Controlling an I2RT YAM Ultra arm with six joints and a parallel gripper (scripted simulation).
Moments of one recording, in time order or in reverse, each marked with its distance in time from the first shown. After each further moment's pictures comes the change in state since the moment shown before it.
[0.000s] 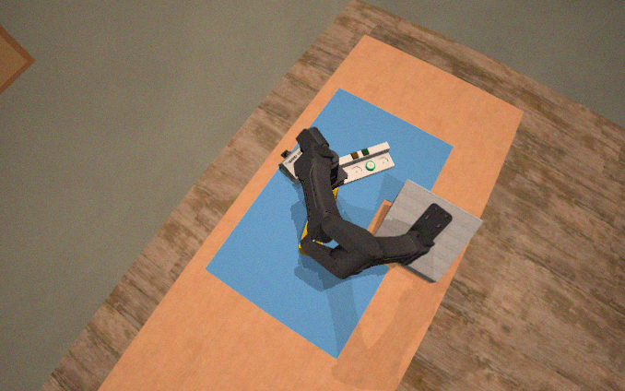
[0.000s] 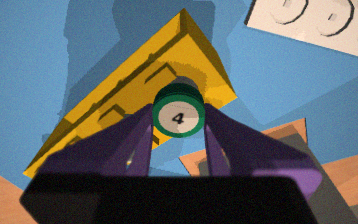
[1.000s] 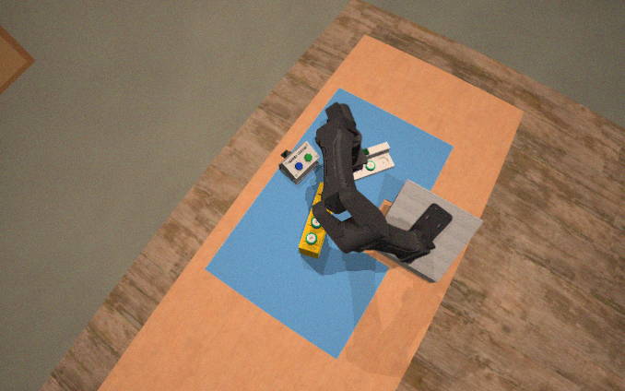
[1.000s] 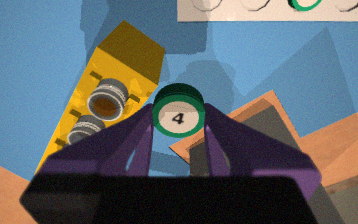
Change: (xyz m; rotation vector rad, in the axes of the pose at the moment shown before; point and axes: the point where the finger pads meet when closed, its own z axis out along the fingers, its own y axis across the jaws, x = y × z) arm -0.004 -0.066 -0.034 -0.020 0.009 0.239
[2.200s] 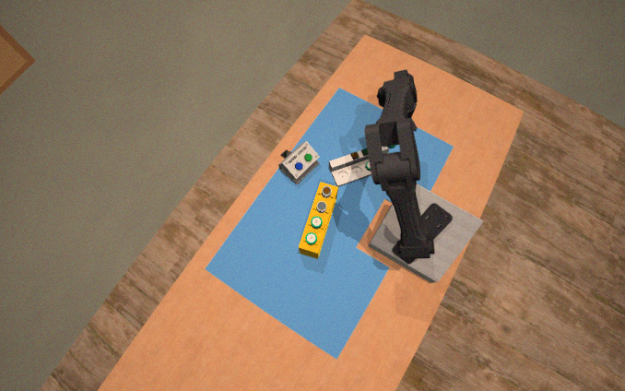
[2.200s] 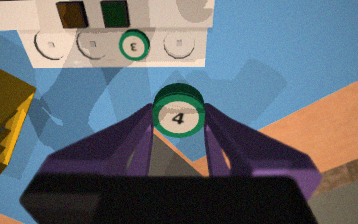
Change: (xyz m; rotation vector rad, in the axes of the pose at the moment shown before) arm -0.055 -0.184 0.004 0.014 -0.007 -0.016
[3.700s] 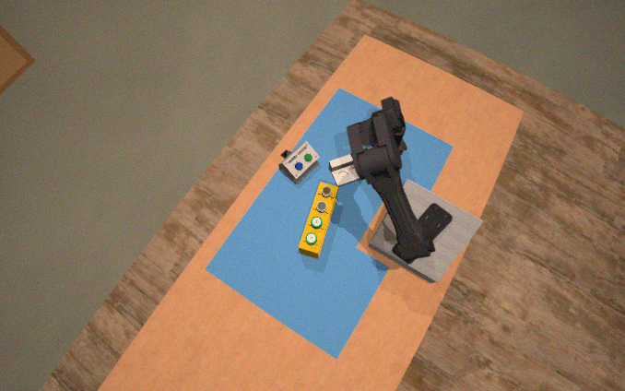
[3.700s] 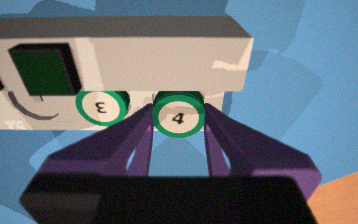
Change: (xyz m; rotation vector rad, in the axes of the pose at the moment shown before) arm -0.003 -0.001 0.118 0.002 -0.006 -0.008
